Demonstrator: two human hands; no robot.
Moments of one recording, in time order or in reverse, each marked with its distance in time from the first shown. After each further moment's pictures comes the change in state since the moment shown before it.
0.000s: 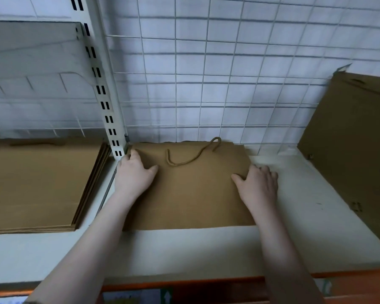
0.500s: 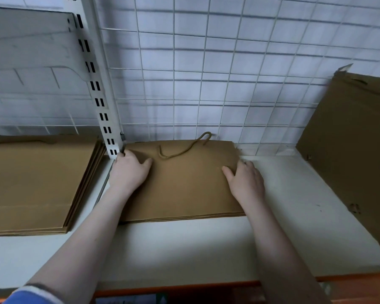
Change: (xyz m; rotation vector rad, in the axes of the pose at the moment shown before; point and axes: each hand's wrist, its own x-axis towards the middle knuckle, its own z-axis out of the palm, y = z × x) left_hand 0.022 -0.004 0.008 0.055 -0.001 -0.043; right_hand 0.015 -0.011 0.013 0.052 -0.068 -0.101
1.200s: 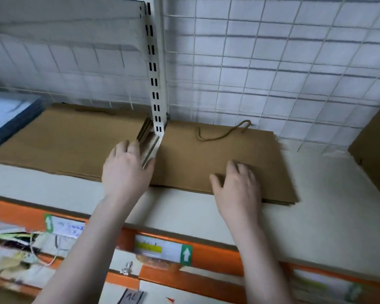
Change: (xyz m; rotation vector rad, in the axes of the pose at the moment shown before) left_hand -0.107 -0.050 -0.051 0.185 0.333 0.011; right_hand -0.100 -0.050 0.004 0.054 0.005 -0.305
